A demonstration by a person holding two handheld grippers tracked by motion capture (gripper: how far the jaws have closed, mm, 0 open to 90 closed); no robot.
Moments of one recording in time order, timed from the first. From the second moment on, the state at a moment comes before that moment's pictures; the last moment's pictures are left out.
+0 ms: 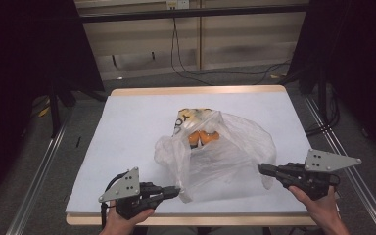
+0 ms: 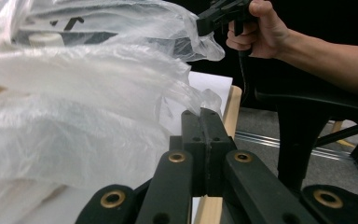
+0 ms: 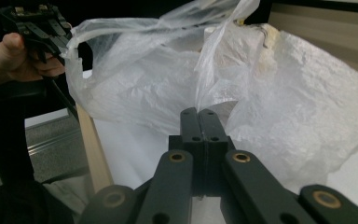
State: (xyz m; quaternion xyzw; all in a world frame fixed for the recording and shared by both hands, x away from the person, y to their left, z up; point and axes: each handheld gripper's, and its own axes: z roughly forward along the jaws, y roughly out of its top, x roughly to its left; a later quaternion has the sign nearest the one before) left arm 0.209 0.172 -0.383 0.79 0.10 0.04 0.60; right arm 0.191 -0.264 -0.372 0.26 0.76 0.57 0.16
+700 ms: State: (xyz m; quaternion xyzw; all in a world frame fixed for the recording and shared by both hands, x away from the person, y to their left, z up) left arm 0.225 0.187 -0.341 0.75 0.10 0.09 0.65; right arm 0.210 -0.259 -0.328 0.24 0.73 0.61 0.18
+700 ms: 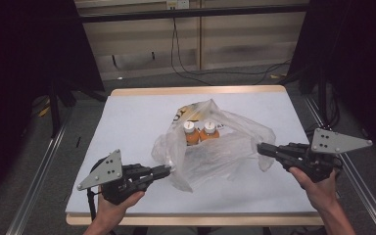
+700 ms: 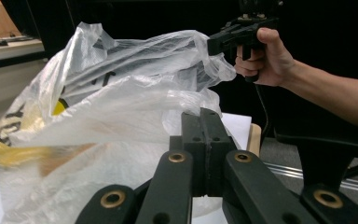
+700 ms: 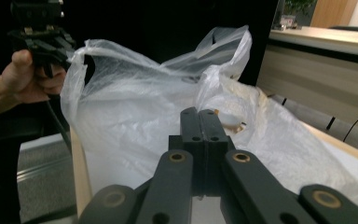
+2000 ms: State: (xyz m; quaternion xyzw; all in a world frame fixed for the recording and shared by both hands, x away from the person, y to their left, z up) left arm 0.294 0.249 -0.275 0.68 0.18 0.18 0.69; right arm 0.290 -0.270 -0.234 0.27 0.65 0.67 0.25
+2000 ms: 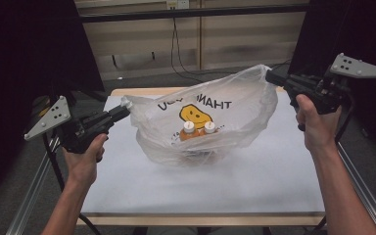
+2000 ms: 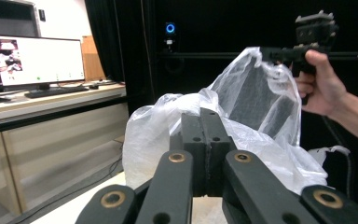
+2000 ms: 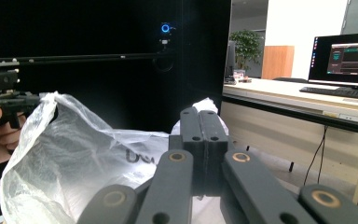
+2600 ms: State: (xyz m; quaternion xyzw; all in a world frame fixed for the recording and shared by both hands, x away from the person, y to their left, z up) left arm 0.308 0.253 -0.258 0.69 0.17 0.19 0.68; right arm 0.313 -0.260 -0.214 0.27 0.64 0.68 0.25
